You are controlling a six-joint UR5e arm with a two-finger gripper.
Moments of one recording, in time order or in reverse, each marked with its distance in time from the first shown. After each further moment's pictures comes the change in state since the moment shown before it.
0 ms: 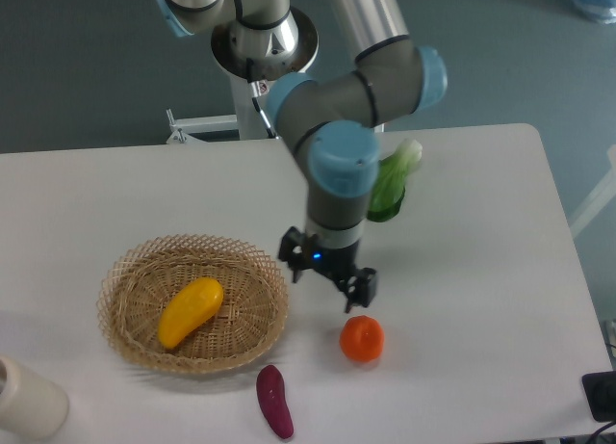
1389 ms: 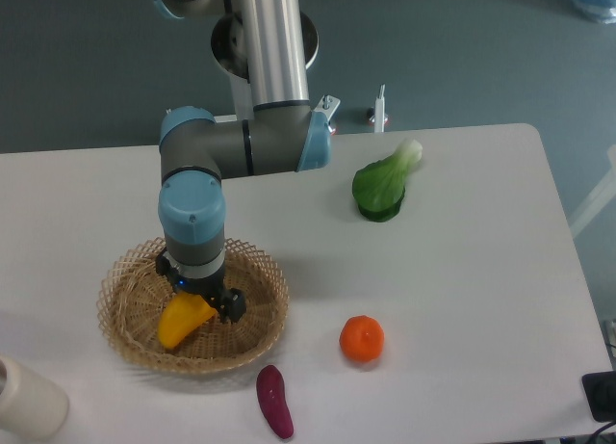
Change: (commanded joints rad) arm -0.174 -0.089 -0.060 0.032 0.012 -0.154
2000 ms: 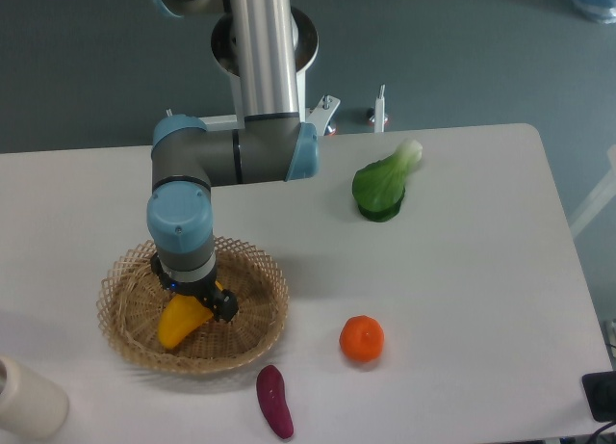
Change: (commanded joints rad) arm -0.028 -0.029 0.000 0.002 0.035 -0.026
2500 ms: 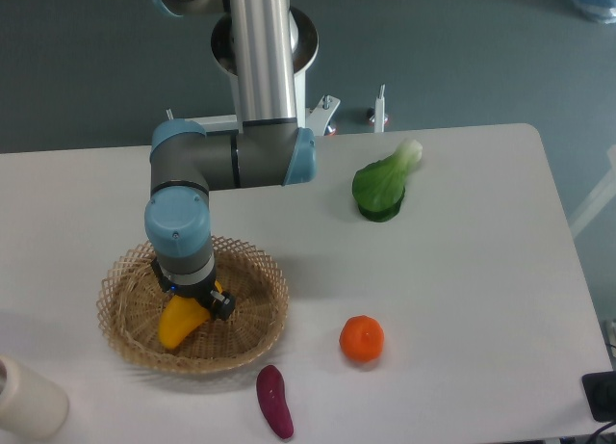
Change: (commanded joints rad) arm 0.000 0.003 0.000 -0.003 0.006 -0.002
